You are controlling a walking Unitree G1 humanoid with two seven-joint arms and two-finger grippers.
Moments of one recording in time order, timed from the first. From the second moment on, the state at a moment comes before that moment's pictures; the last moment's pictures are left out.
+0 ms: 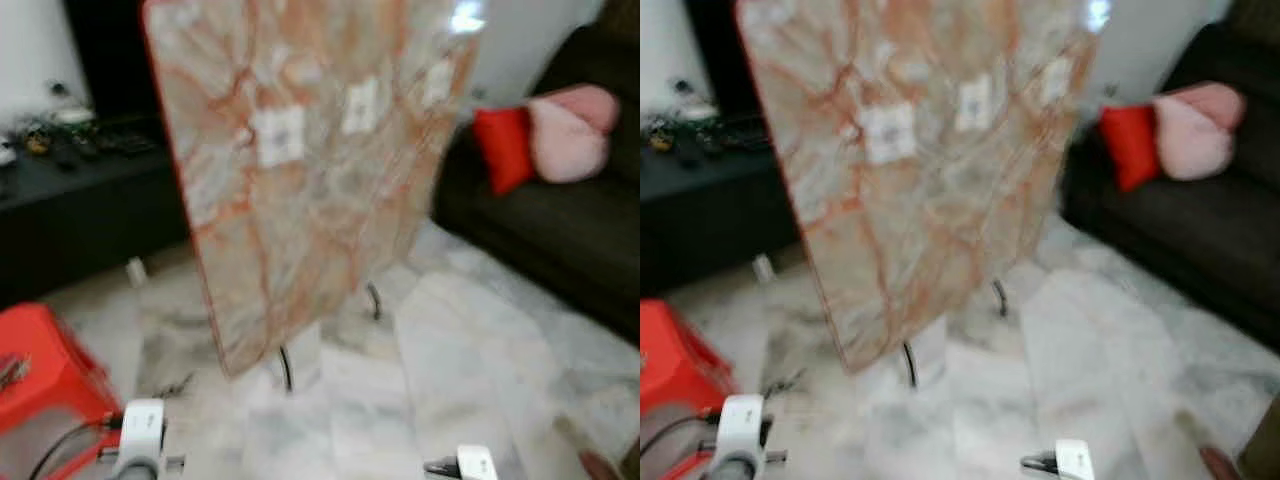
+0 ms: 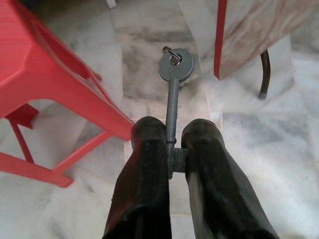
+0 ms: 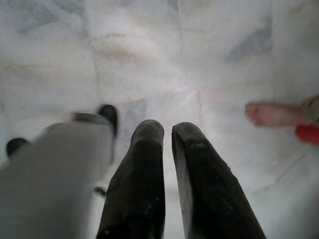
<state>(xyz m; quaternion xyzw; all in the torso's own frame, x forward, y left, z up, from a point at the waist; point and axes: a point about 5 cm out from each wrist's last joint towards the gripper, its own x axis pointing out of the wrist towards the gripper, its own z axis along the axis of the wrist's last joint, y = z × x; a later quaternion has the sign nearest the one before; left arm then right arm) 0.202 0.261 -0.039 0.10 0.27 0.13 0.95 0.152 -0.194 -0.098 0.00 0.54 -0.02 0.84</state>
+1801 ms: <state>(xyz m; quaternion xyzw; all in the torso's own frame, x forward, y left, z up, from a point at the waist) 0.269 0.153 0.086 0.17 0.06 -0.08 0.98 0.156 -0.203 -0.095 -0.05 0.54 0.00 0.84</state>
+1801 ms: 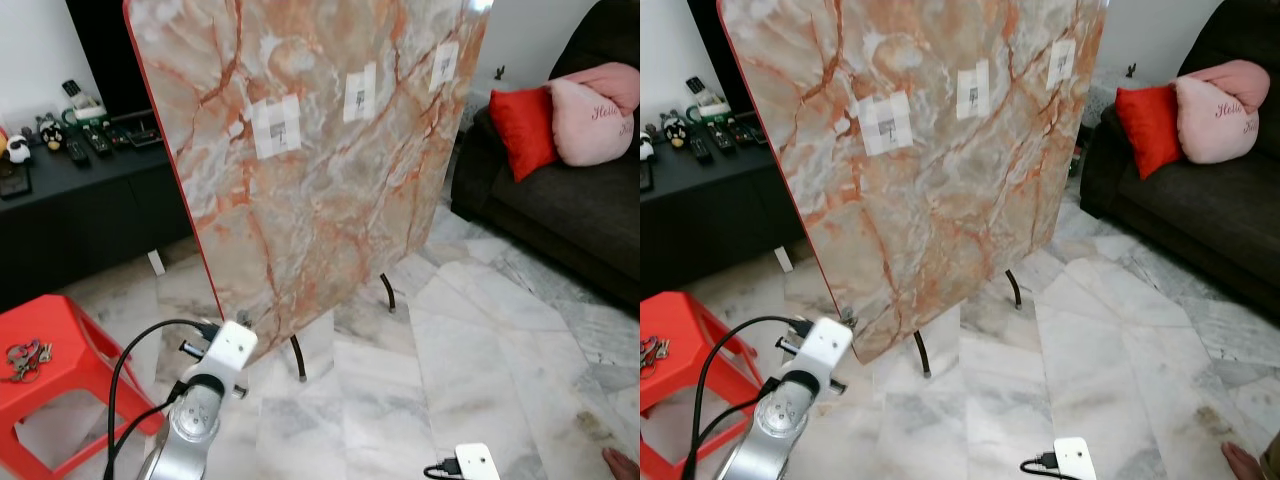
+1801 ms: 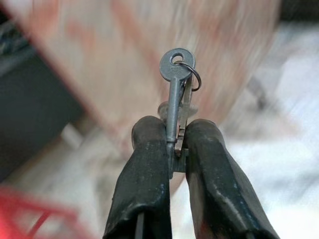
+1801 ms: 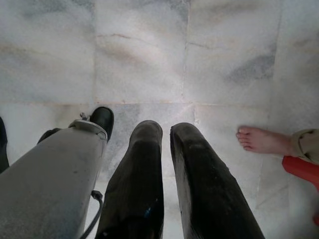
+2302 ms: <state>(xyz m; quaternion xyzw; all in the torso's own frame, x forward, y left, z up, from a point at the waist) 0.277 0.161 0.089 0.56 0.05 -0.16 0.81 0.157 -0.203 -0.095 -0.05 0.54 0.00 0.84</state>
